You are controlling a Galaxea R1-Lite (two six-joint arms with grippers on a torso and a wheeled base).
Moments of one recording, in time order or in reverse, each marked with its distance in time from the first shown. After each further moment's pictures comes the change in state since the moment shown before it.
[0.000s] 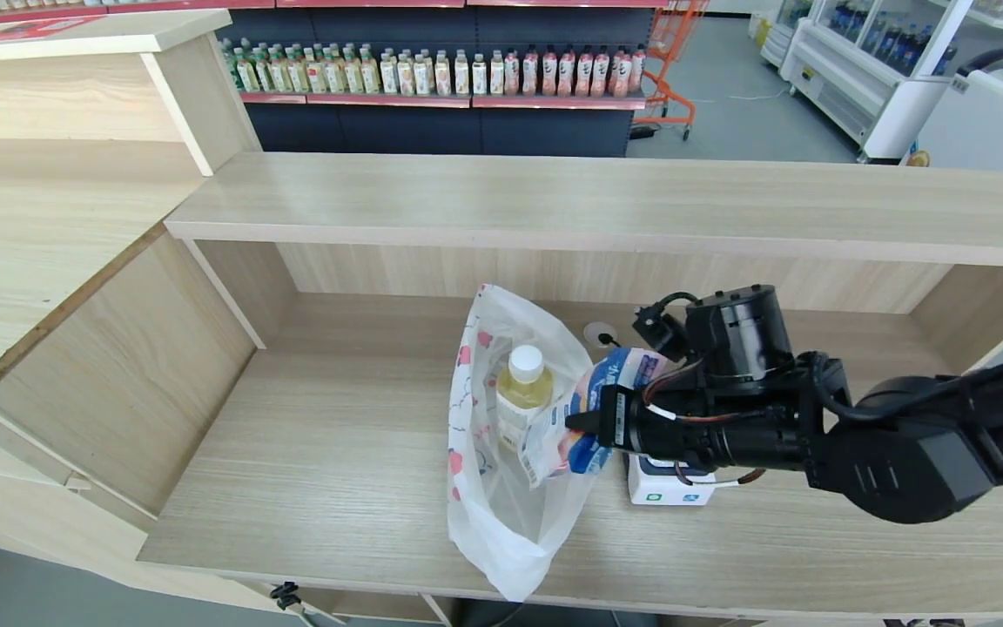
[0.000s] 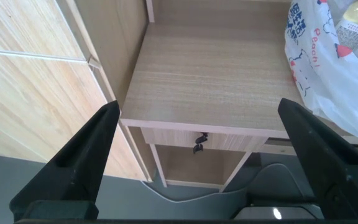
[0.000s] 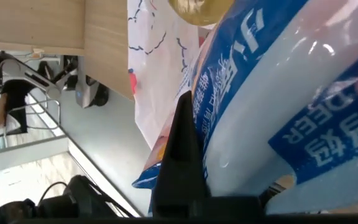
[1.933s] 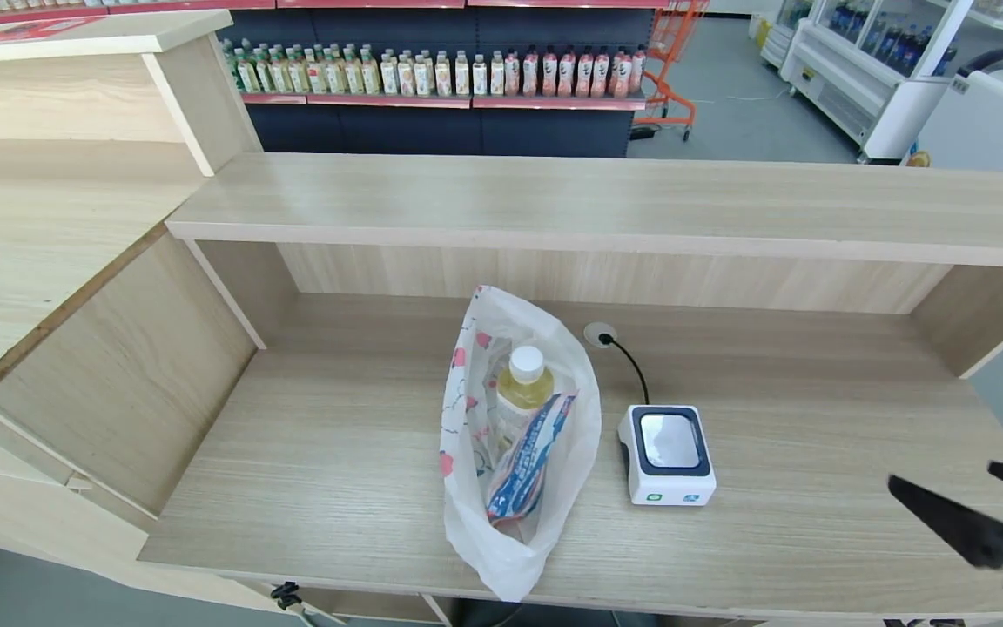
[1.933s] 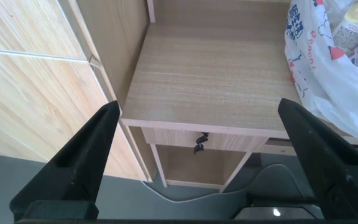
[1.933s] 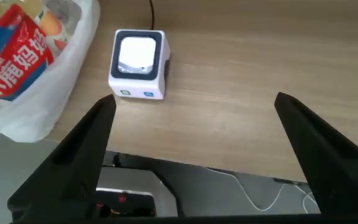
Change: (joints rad) left arm 0.000 0.000 0.000 0.000 0.000 0.000; right arm -0.463 -0.967 0.727 -0.023 -0.234 -0.546
